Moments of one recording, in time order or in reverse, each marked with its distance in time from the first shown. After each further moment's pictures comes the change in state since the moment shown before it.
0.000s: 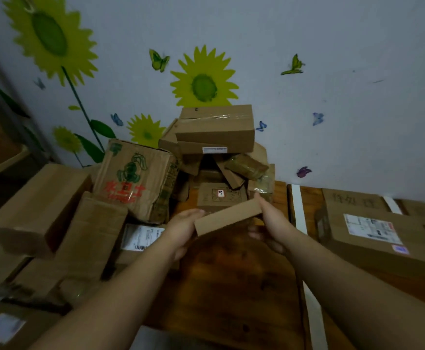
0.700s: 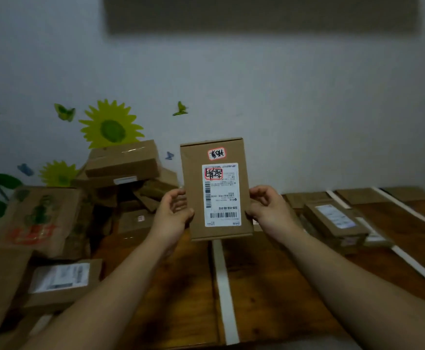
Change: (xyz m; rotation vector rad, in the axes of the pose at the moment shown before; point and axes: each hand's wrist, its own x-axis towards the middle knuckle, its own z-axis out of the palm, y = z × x) left_hand -0.124 0.009 0.174 0.111 -0.234 0.552; right_hand -0.196 -0.022 -0.160 -0.024 0.307 -0.610
